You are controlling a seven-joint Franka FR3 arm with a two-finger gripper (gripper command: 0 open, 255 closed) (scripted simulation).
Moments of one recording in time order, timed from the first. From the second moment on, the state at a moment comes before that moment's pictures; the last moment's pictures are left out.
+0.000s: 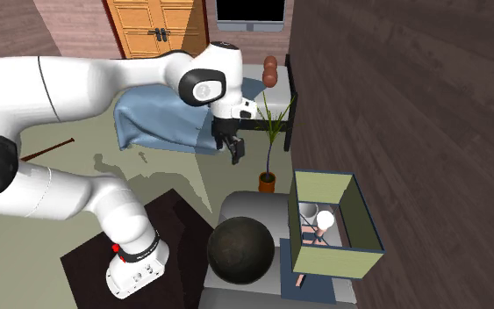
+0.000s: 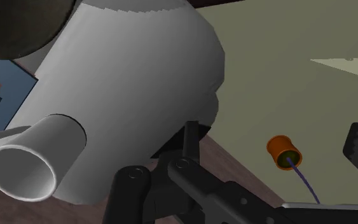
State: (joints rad) arm -0.05 -0.63 -0.21 -2.36 -0.10 1.70 -0.07
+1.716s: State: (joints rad) arm -0.14 -0.02 -0.52 -2.14 -0.08 2.14 -0.44
